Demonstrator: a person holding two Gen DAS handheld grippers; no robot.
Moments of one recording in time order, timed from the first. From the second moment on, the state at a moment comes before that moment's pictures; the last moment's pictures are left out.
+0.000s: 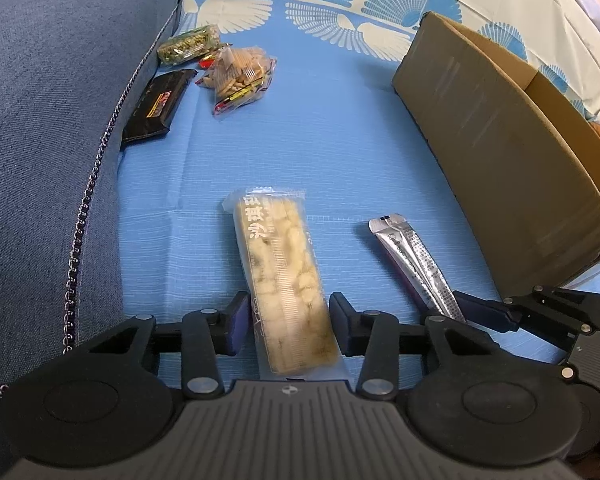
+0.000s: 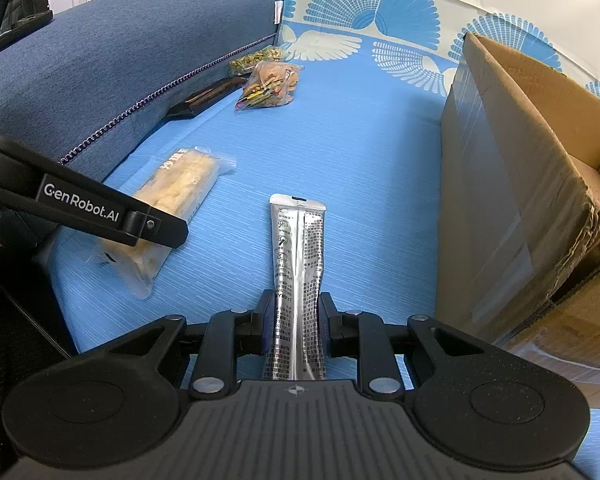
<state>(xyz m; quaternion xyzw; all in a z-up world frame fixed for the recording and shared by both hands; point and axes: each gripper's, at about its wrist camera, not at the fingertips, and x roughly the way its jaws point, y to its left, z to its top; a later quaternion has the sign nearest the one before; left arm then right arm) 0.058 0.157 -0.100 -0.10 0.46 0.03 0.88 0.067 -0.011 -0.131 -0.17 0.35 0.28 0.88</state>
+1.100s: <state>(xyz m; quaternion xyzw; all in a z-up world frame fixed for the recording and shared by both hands) 0.047 0.159 -0.092 -0.12 0.42 0.04 0.90 0.059 -0.011 -0.117 -0.15 0.32 0.29 0.89</state>
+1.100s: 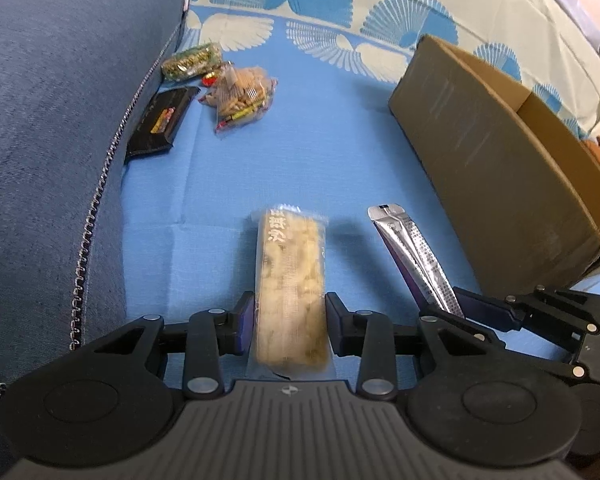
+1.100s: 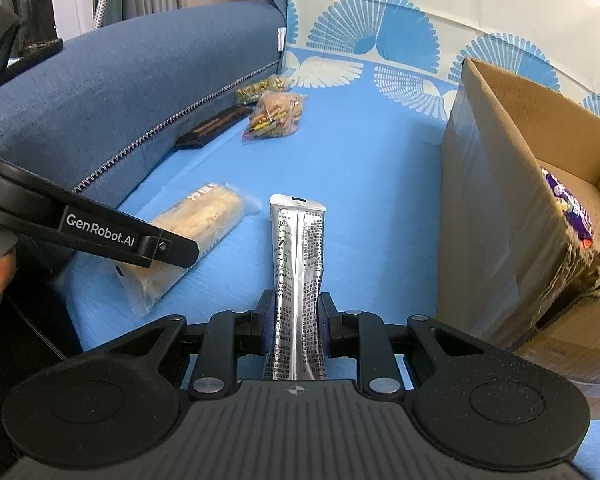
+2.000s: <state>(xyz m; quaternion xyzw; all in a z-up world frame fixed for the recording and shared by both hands) 0.021 0.188 -0.064 -0.19 0.31 0.10 0.93 0.057 -0.029 -0.044 -0.06 0.22 0.35 0.91</state>
